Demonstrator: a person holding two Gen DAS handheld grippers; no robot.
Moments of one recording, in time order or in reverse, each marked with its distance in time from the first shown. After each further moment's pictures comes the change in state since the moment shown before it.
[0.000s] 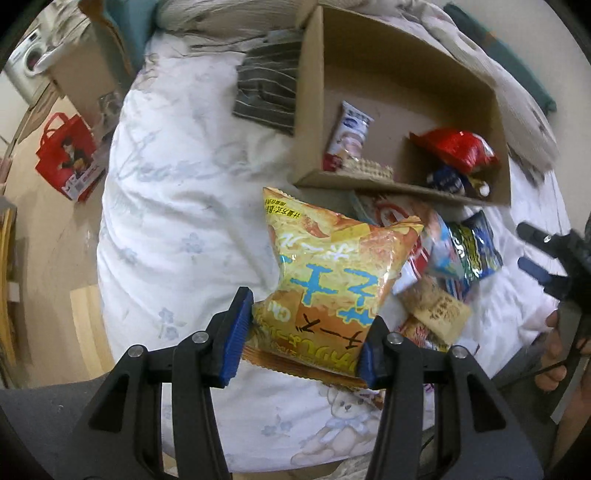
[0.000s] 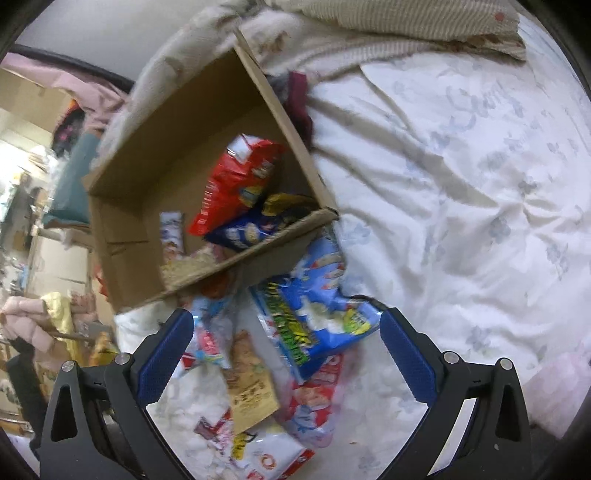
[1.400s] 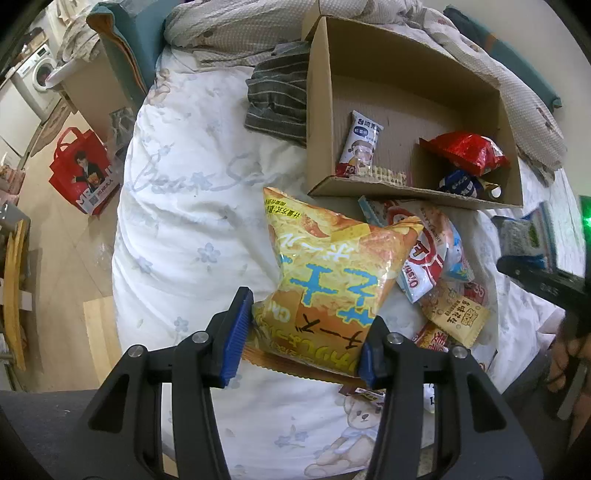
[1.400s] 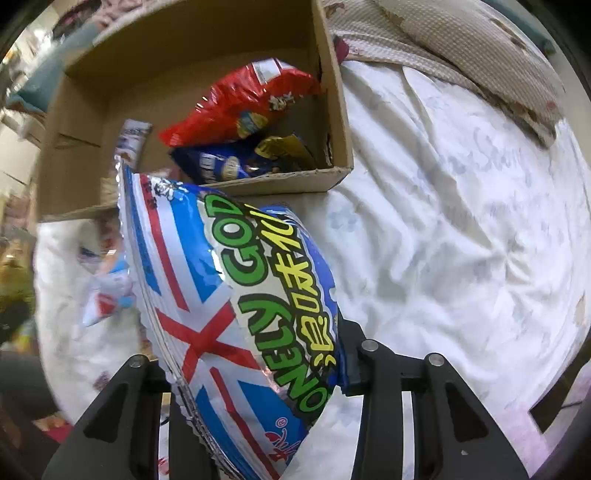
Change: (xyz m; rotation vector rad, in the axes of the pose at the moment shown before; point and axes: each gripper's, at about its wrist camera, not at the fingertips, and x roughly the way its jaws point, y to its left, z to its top) left arm 0.000 -0.003 -0.010 0.026 -0.063 0.063; right arm 0.003 0.053 -0.014 -0.328 0.080 -0.257
